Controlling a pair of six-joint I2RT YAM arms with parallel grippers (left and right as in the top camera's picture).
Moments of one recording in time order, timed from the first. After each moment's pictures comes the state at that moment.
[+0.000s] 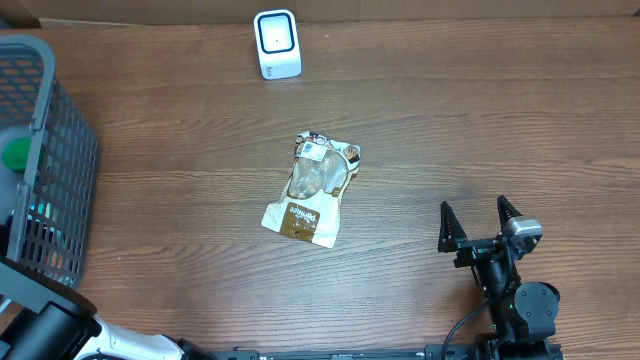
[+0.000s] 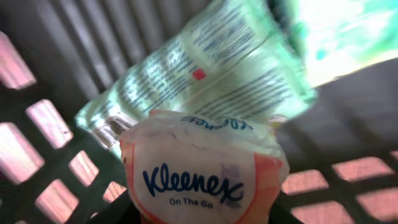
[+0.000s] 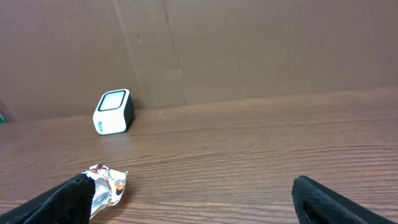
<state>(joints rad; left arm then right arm) 0.96 1.86 1.44 -1.15 0.03 -0.36 0.07 0.01 0.02 -0.03 -0.08 0.17</state>
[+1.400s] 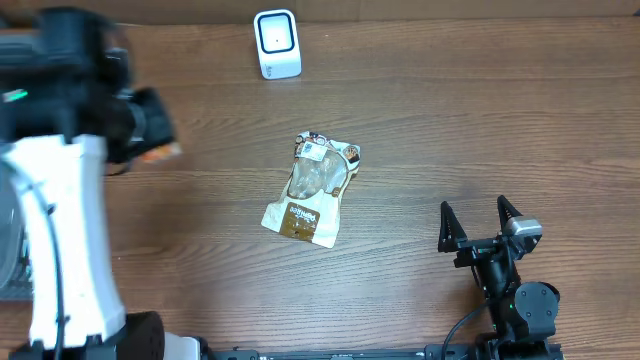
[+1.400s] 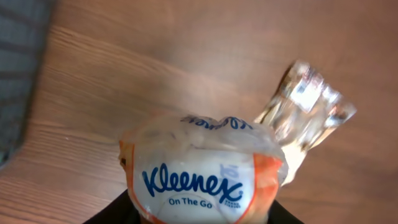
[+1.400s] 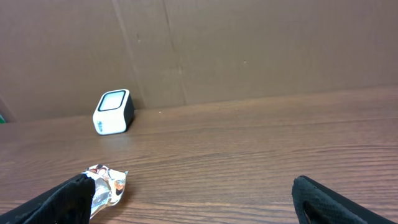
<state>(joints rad) 0.02 1.64 1.97 -1.58 0.04 -0.34 0.07 0.01 0.02 -0.03 -0.08 0.17</state>
